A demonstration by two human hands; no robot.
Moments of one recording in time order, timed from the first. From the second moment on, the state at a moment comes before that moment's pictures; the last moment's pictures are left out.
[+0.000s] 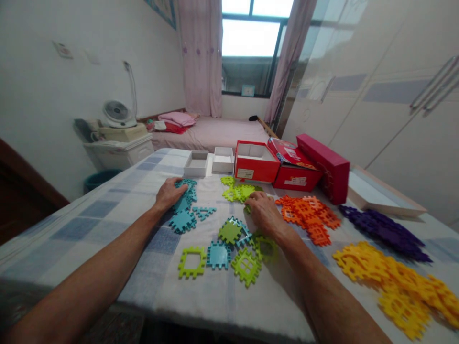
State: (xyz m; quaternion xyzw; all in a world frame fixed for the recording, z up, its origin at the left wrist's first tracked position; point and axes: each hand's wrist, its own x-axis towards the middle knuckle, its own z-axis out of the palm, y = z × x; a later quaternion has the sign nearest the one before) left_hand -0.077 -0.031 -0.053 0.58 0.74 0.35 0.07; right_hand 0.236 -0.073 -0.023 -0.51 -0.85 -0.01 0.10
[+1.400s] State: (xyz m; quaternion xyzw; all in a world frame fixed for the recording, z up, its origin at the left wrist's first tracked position) left_hand -0.076 -0.031 -0.053 0.59 0.73 0.34 0.06; right_hand 0.141 -0.071 -0.001 -0.46 -0.82 0.26 0.23
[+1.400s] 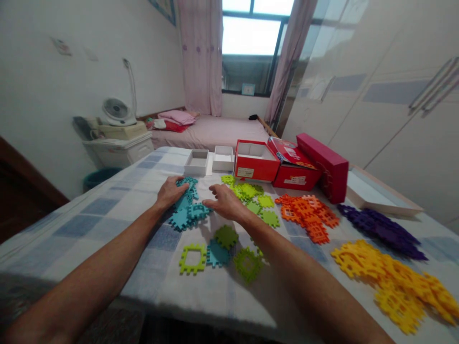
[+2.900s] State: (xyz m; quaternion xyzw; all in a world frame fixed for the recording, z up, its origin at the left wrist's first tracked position) left_hand -0.078 -0.029 -0.053 0.59 0.74 0.32 0.06; right_hand 0.234 -0.148 -0.004 -0.39 -0.89 0.11 0.18
